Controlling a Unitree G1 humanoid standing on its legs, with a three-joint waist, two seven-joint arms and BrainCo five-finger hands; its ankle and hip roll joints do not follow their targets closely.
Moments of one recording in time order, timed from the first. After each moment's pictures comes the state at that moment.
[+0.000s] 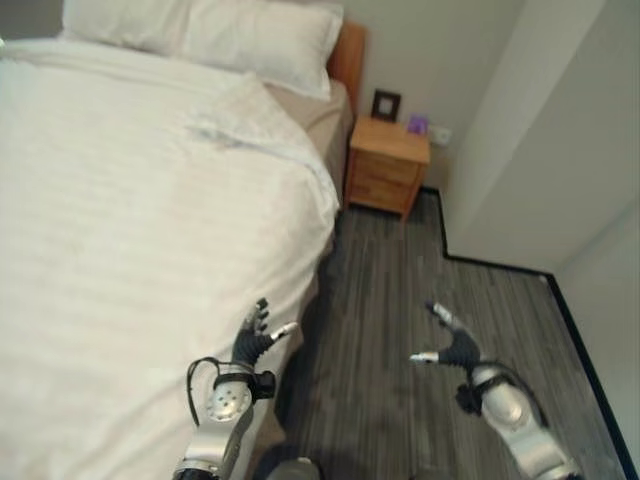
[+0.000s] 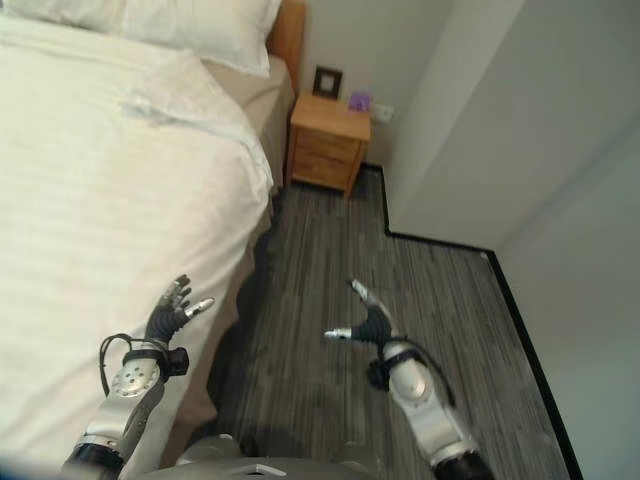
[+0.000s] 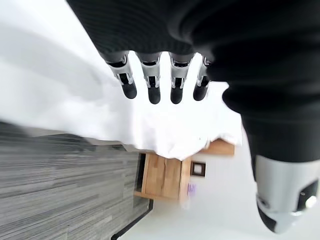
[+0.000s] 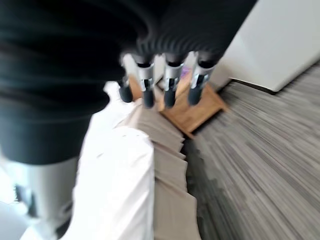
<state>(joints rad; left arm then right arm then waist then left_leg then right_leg) 0.07 0.34 -0.16 0.23 -0.26 -0.08 0.17 0.14 -0.33 0.26 0.09 -0.26 -0.05 -0.05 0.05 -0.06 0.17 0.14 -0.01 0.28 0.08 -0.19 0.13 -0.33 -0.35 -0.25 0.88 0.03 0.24</state>
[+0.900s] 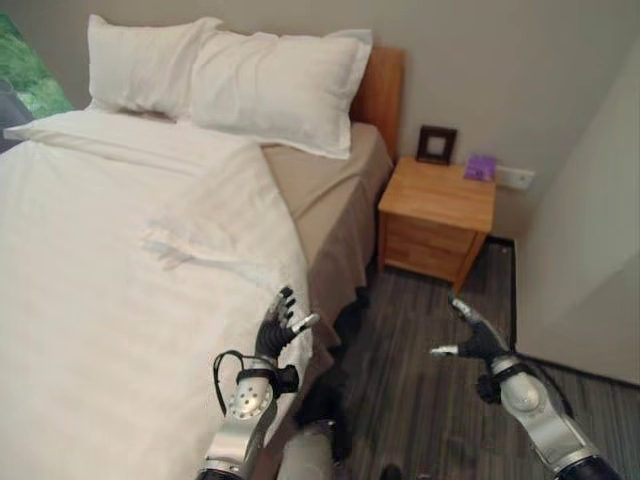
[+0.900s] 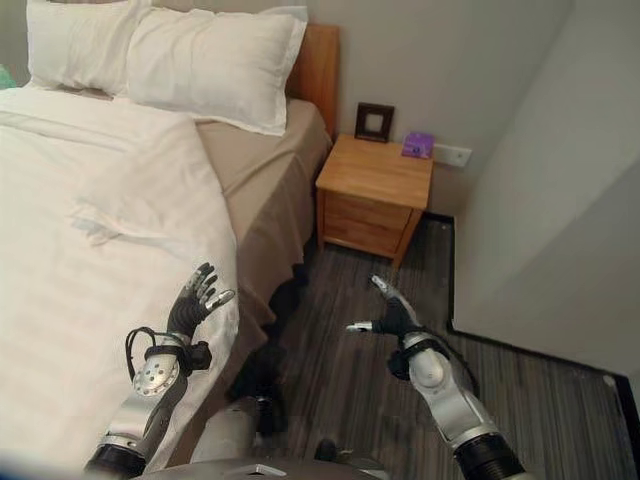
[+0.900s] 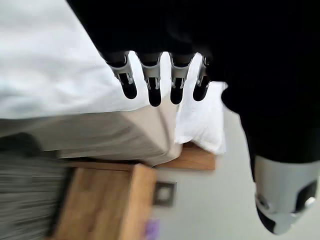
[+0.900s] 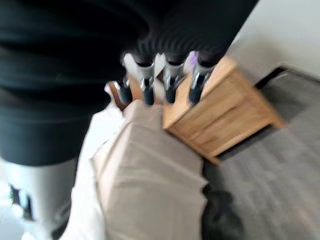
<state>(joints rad) 0.09 0.25 -0.15 0.08 -0.27 -0.11 0.14 0.06 -0.44 0.31 0.12 -0.22 -0.04 -0.07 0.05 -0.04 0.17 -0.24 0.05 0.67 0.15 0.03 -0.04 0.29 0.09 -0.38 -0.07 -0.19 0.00</state>
